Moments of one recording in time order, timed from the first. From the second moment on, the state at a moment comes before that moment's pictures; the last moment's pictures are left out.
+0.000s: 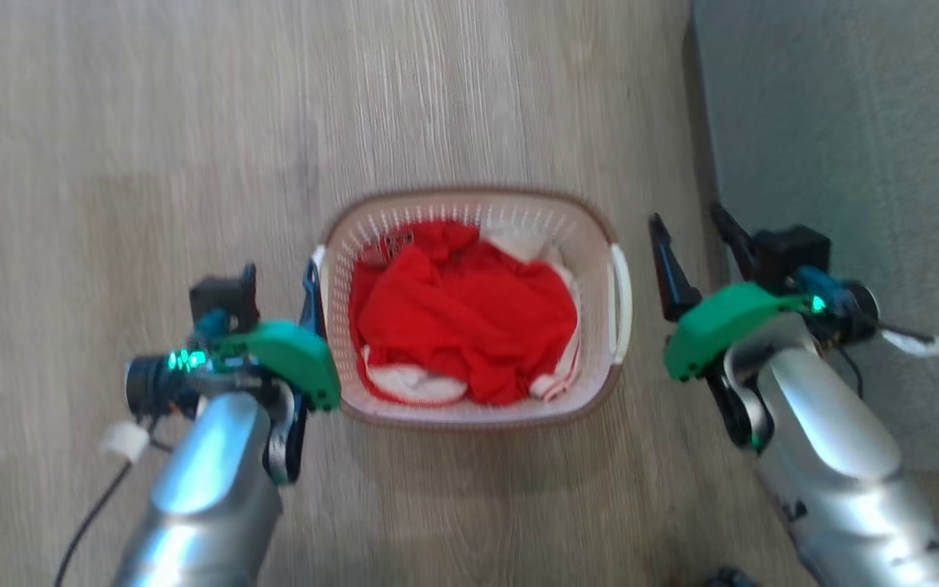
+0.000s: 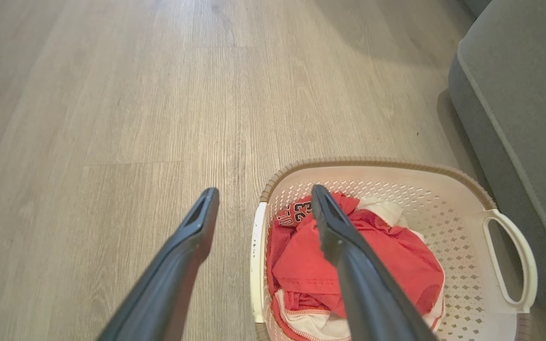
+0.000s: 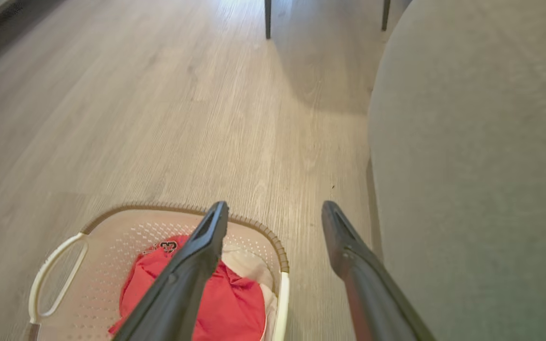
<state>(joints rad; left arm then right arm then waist) -0.48 0.04 -0.35 0.76 -0.35 0.10 -0.25 -0.51 -0.10 0.32 0.60 0.34 0.12 -0.25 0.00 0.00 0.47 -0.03</state>
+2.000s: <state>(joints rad) -1.02 0.03 -0.57 1.29 -0.42 -0.06 -0.06 -1.04 -0.07 0.81 1.15 0.93 0.12 -0.10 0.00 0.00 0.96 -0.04</state>
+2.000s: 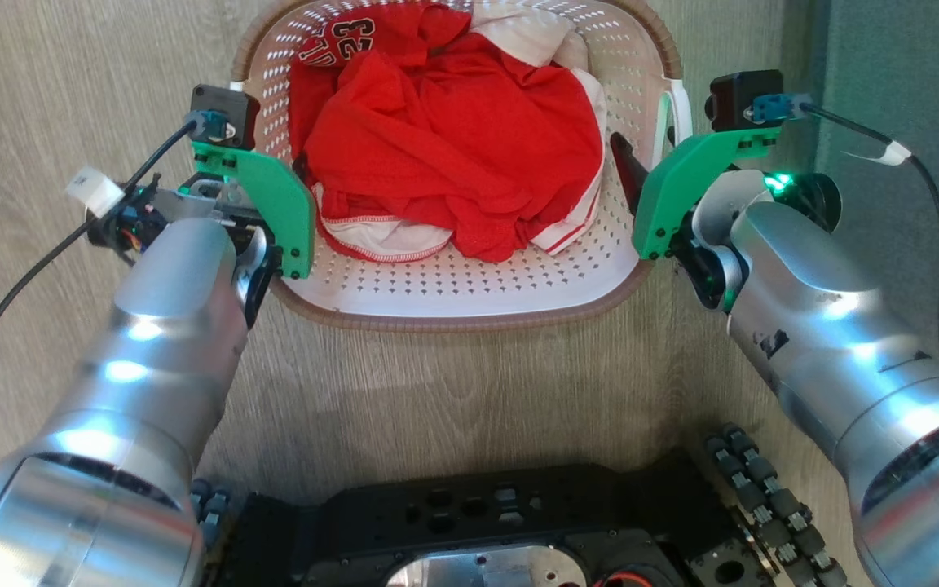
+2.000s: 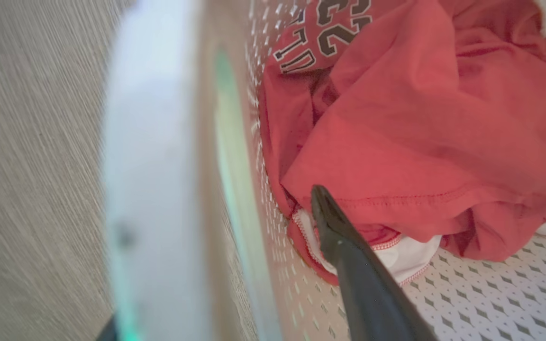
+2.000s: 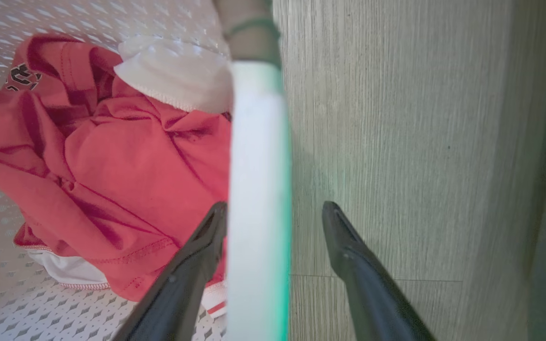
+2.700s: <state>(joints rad) -1.03 0.03 -0.61 1.29 -0.50 -0.08 0.00 -1.06 -0.06 0.91 1.18 1.02 0.12 -0.11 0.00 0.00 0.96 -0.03</state>
